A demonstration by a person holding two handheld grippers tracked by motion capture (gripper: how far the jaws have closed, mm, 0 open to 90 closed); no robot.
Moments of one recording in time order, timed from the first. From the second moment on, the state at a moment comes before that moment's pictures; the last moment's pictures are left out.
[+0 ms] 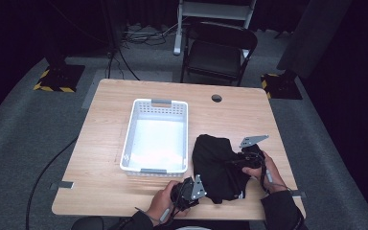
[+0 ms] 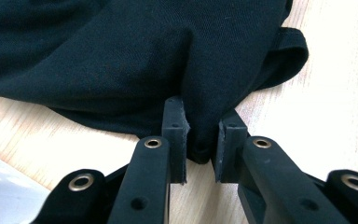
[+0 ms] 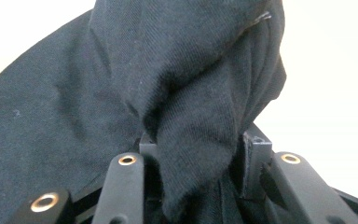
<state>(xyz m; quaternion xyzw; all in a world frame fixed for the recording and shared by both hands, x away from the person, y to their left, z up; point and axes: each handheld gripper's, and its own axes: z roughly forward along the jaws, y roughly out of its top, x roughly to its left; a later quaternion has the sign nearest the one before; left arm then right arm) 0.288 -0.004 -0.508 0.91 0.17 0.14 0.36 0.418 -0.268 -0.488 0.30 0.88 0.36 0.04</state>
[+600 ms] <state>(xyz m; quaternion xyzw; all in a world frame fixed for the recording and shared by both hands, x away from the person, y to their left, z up) 0.286 -0.007 -0.508 0.91 0.17 0.15 0.35 0.410 -0.269 -0.480 0.30 0.88 0.36 0.06</state>
